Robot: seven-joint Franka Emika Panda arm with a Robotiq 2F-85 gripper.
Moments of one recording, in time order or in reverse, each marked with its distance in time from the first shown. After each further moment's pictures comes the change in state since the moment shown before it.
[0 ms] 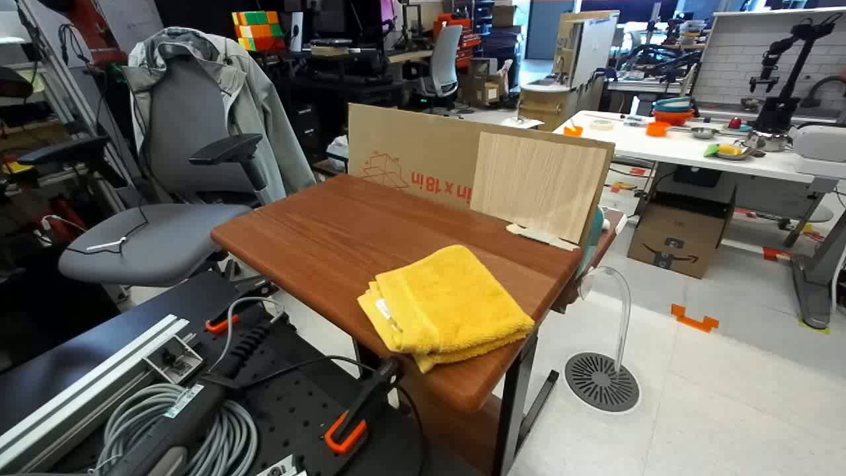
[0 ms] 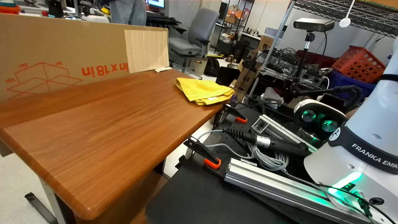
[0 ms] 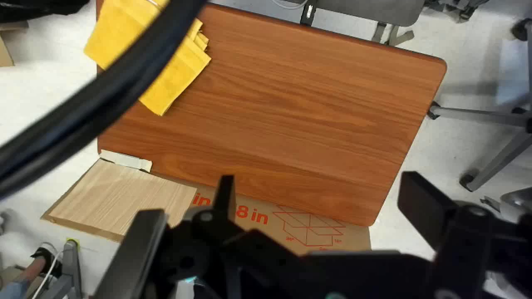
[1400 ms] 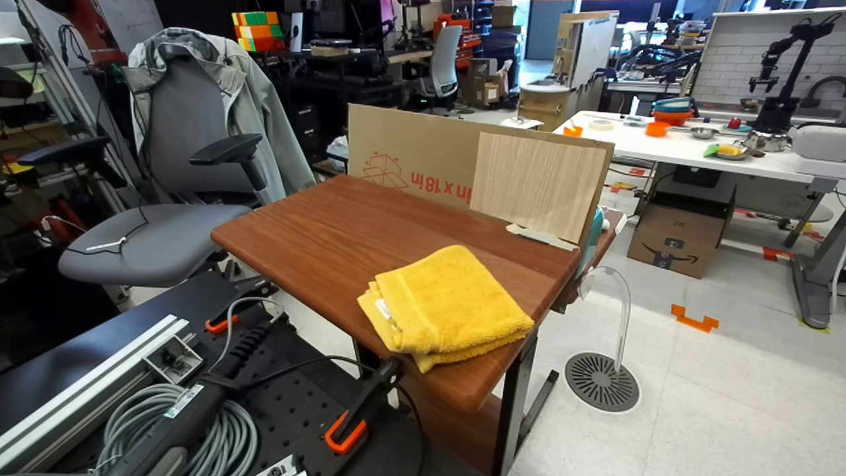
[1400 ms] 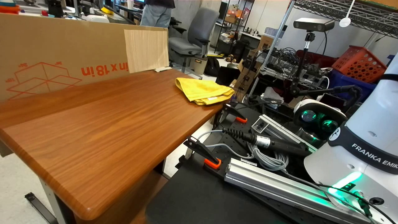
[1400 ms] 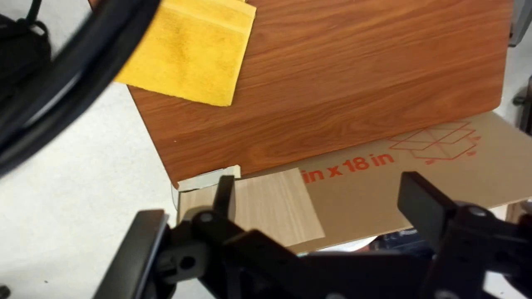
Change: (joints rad) arm -0.136 0.195 -0.313 0.008 0.111 0.249 0.000
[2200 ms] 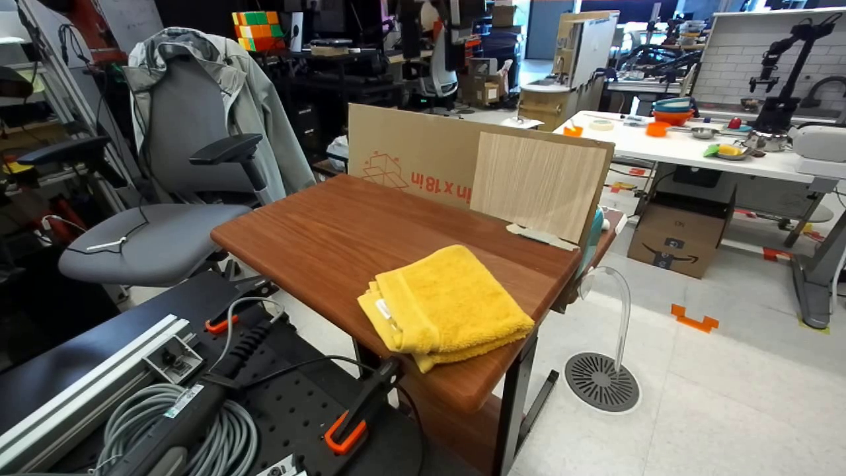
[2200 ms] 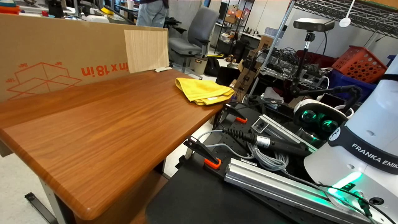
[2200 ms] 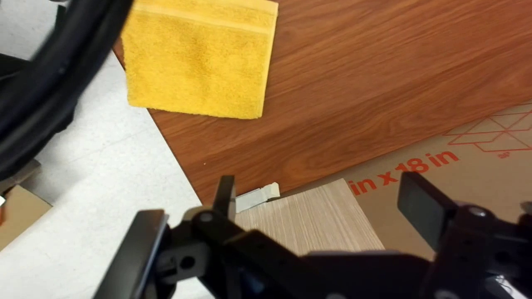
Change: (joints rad) arm -0.038 0.121 -0.005 0.001 -0.031 0.065 0.101
